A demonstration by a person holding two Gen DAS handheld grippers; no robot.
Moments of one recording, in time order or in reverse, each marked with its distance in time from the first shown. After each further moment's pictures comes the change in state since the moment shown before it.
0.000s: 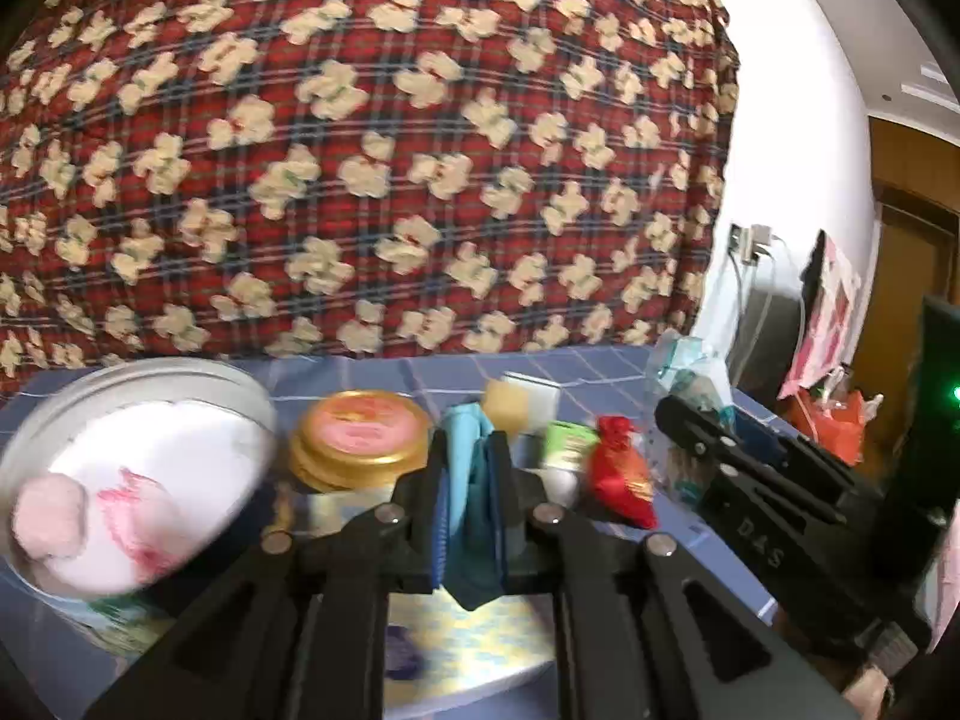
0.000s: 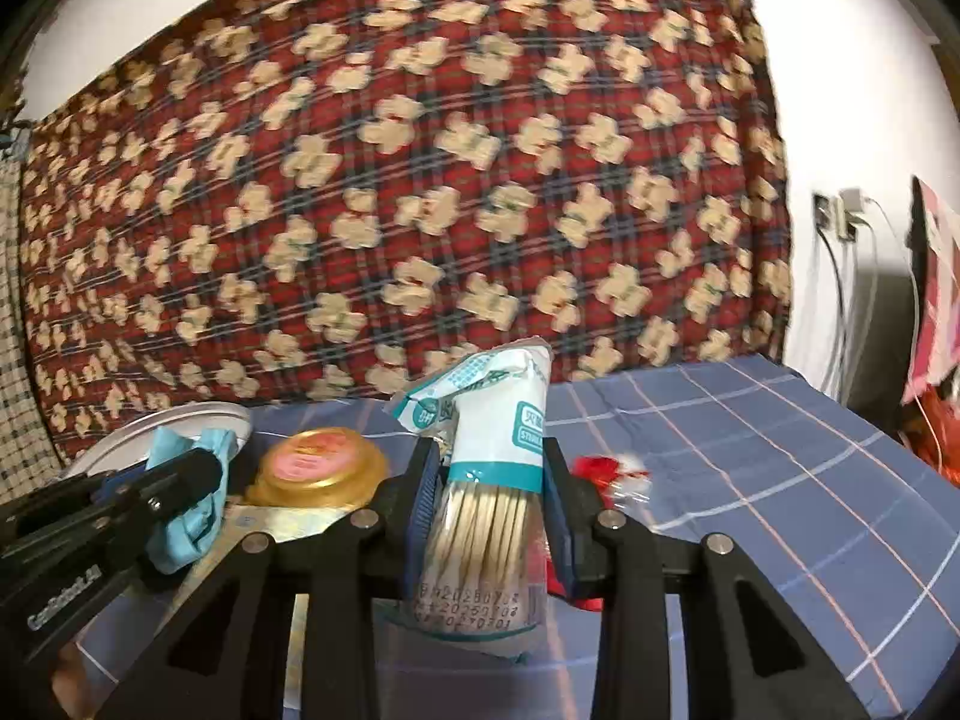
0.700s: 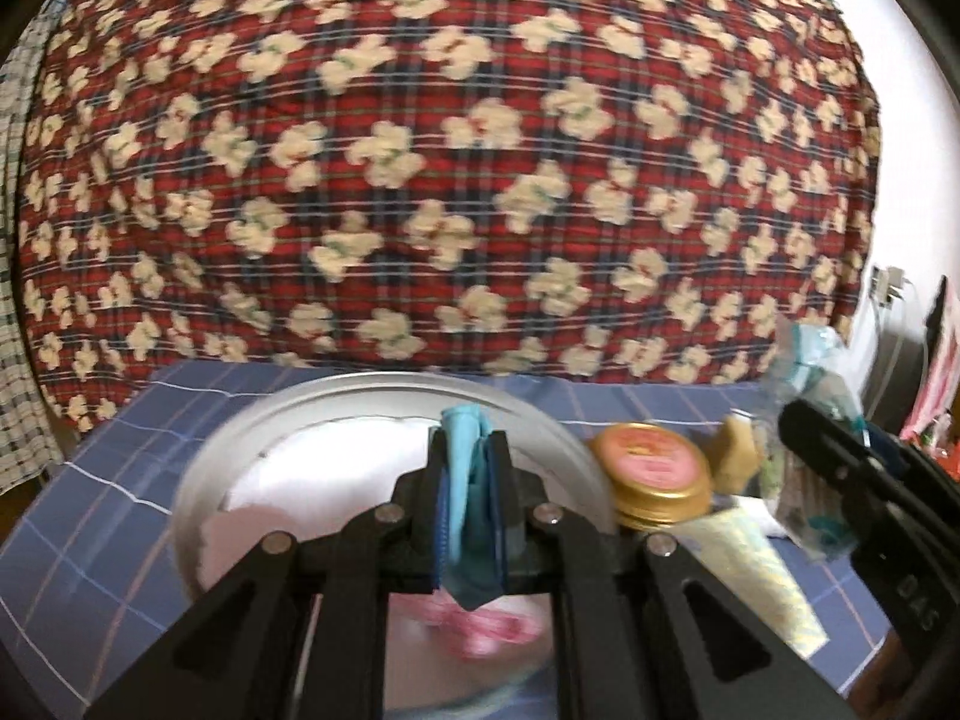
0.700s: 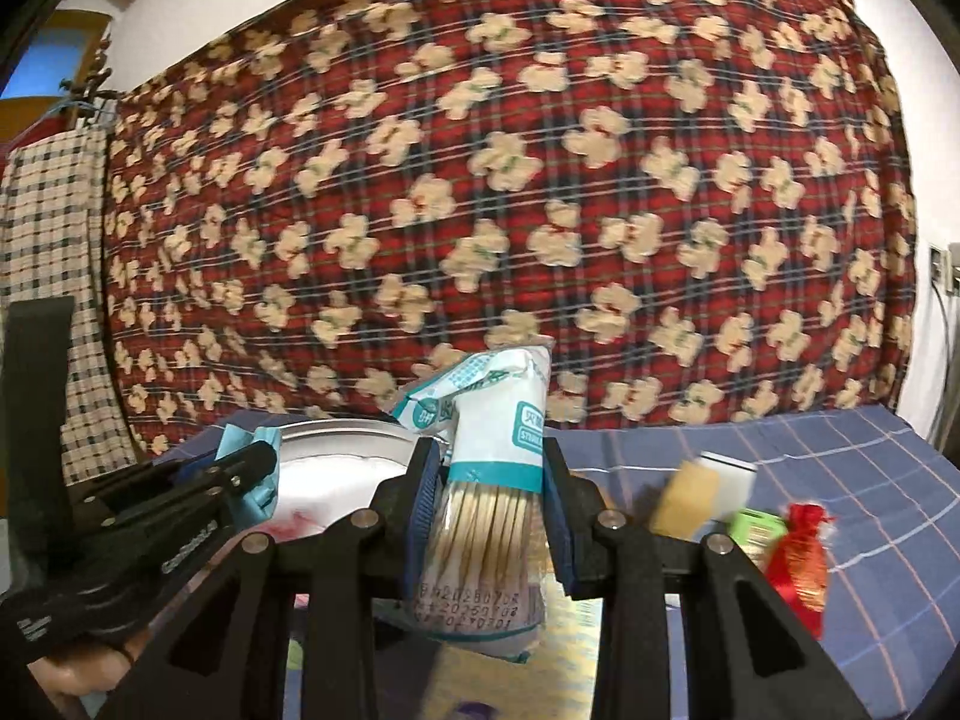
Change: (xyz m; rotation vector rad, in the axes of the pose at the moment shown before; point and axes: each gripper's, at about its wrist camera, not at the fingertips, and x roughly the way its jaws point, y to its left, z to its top) left arm -0.021 0.145 0.014 -0.082 -0.028 0.305; right arm 0.017 0.140 0.015 -0.082 -0.027 0.206
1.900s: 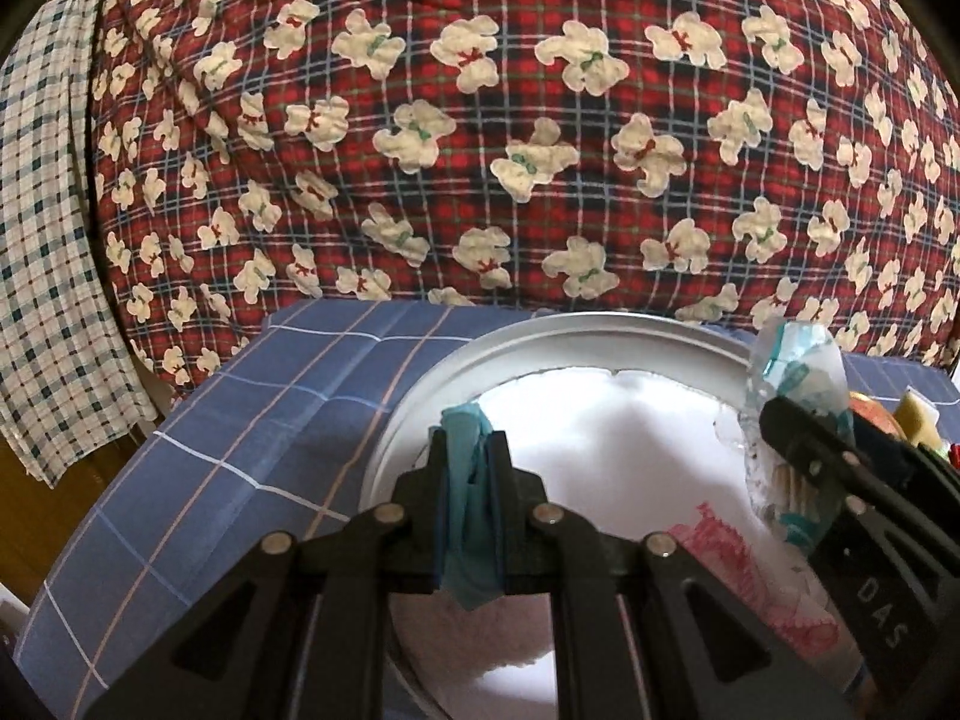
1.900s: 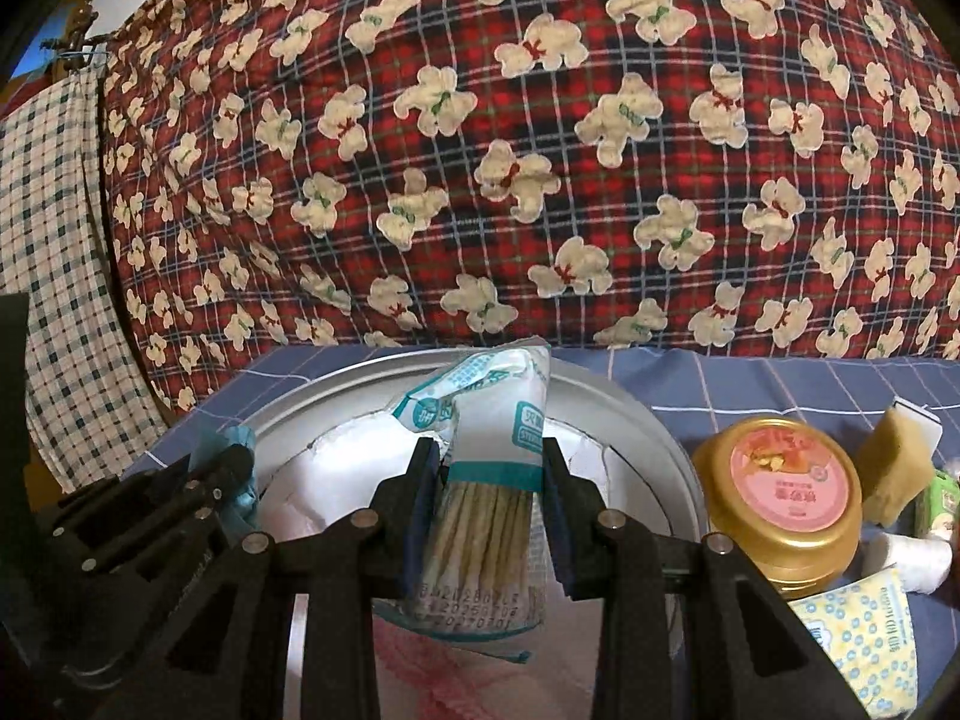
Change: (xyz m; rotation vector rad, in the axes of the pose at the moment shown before) left arm 0.056 0.100 -0.011 -0.032 0.149 0.281; right arm 0.124 0.089 -0.019 0.026 0.225 0.090
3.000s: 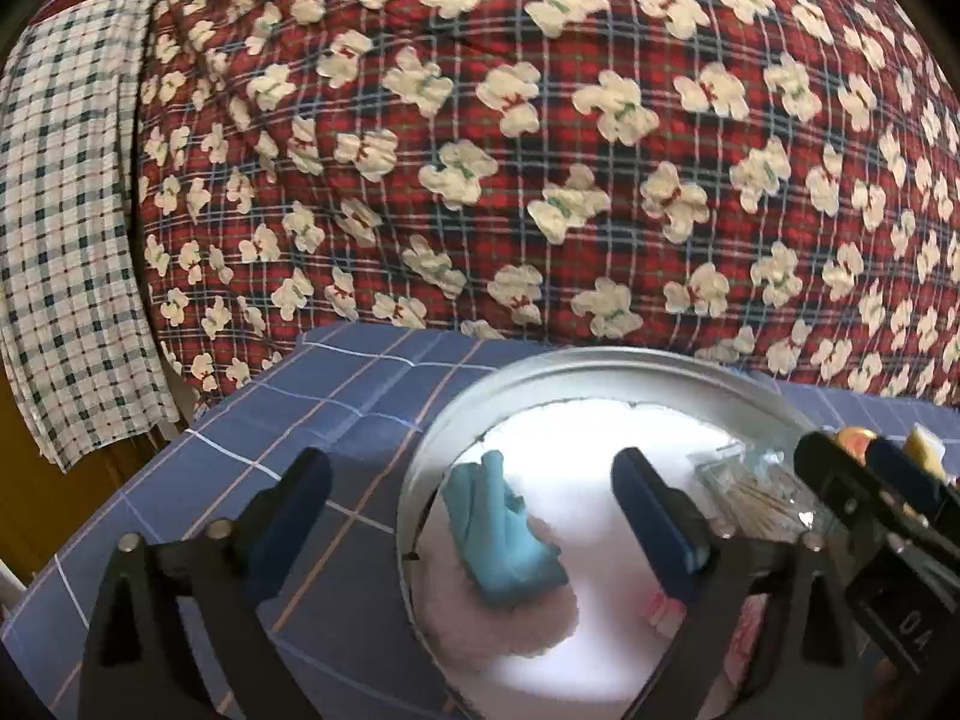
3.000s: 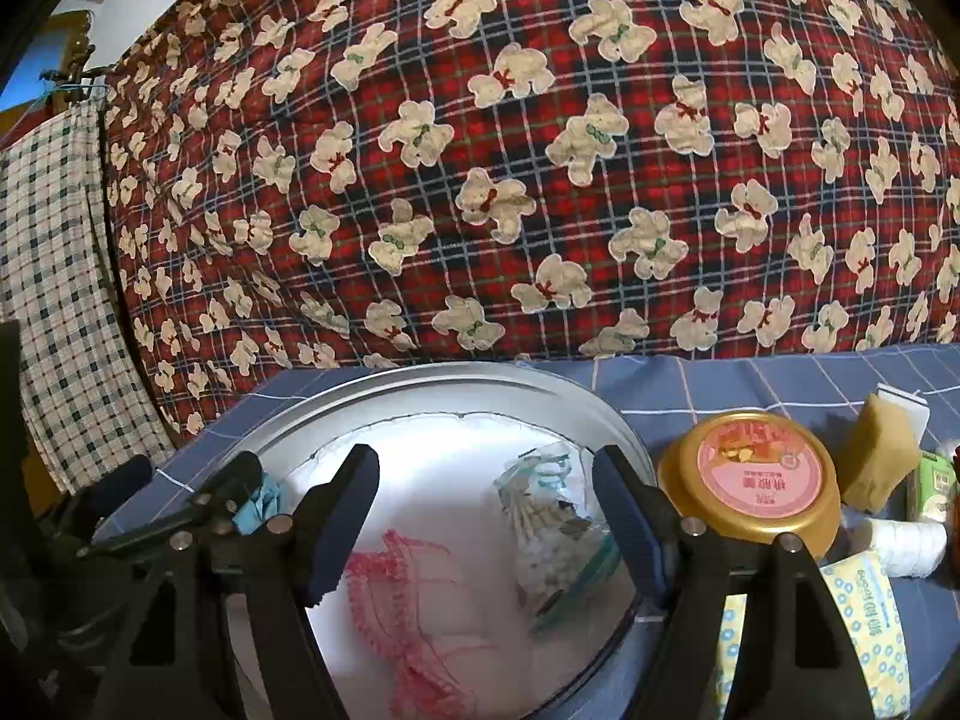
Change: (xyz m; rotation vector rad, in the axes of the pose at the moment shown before) left arm -0.020 0.010 -0.005 -0.067 -0.097 0.057; right arm -0.021 -0.015 -0.006 0.046 -0.057 0.013
